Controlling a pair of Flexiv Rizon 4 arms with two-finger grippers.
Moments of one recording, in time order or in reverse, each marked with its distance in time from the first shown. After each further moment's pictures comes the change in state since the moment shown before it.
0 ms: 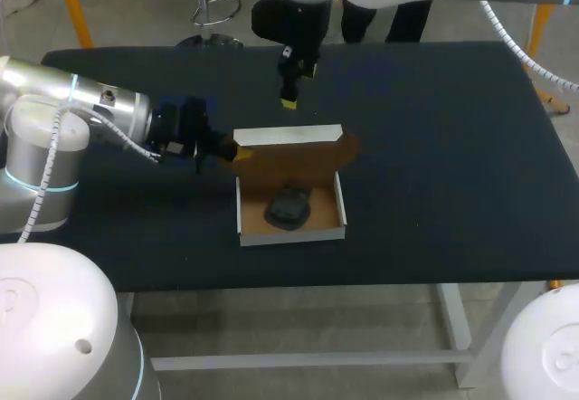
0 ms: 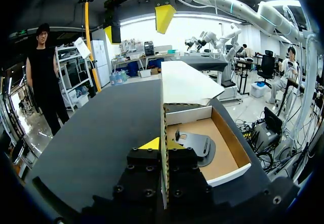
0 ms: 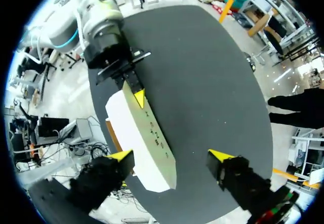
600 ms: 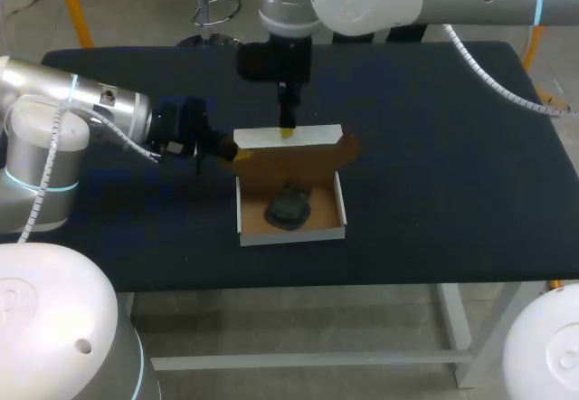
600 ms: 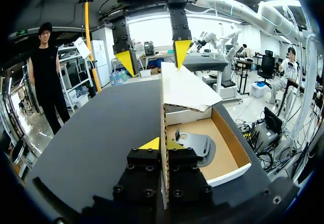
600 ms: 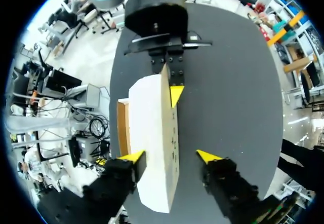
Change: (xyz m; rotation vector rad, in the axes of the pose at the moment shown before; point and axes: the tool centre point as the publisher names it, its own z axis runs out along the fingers) left arm 0.000 0.000 0.000 0.000 0.000 0.000; right arm 0.028 0.009 0.050 0.021 0.091 -0.370
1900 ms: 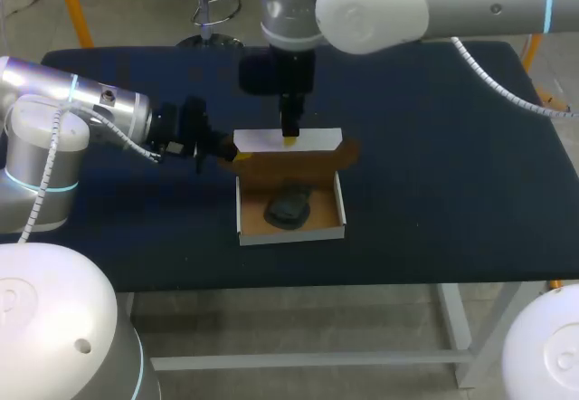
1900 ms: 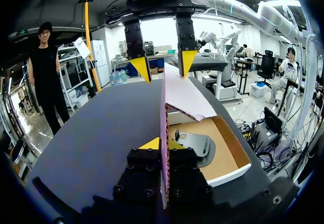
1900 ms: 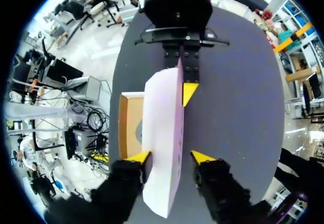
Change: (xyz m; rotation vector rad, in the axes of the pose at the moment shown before) left arm 0.000 0.000 0.000 0.000 0.000 0.000; right arm 0.011 -0.002 0.017 0.008 -0.010 -0.094
